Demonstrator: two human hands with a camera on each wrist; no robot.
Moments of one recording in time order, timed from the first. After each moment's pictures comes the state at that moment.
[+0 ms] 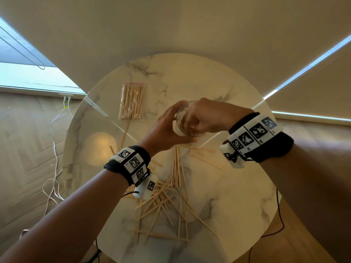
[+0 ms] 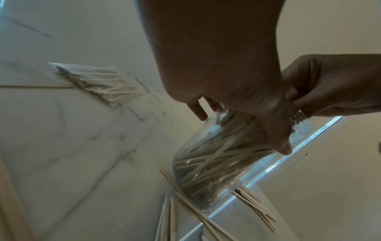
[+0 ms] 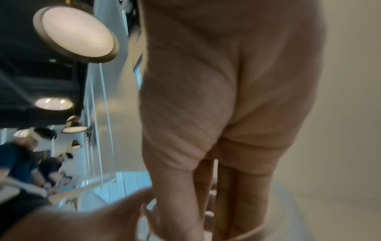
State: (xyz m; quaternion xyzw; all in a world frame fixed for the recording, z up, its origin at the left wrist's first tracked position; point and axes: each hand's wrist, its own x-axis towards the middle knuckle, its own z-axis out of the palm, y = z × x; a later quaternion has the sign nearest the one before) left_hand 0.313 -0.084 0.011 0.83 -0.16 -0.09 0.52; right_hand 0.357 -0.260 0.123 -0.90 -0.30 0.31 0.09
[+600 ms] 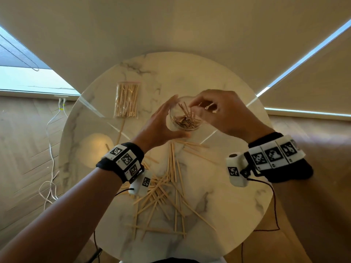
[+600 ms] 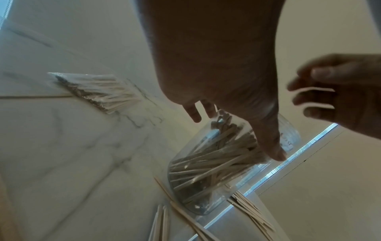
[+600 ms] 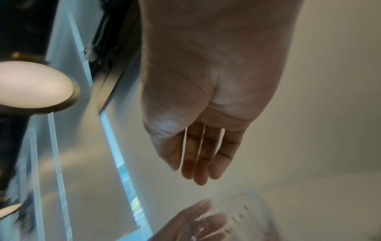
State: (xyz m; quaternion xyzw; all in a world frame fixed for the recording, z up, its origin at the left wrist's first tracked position) left_hand 0.309 -0.085 0.022 0.87 -0.14 -0.12 0.46; right_hand 0.308 -0.301 0.147 -0.90 -0.16 0.10 0.40
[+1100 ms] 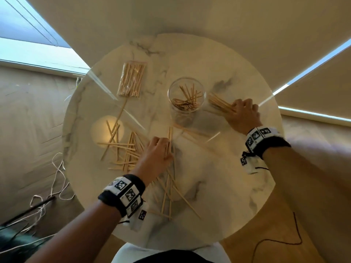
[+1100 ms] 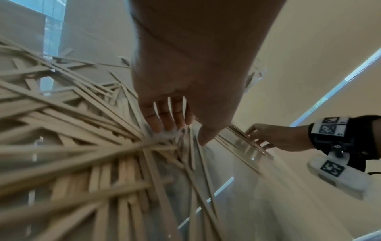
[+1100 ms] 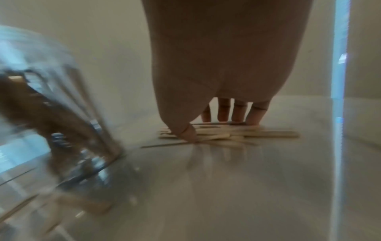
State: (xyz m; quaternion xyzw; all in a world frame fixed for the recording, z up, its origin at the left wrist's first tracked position) left_hand 0.170 -0.107 -0.025 0.93 0.03 -0.23 0.30; right_hand 0.323 -0.407 -0.020 -0.97 0.07 0.21 0.12
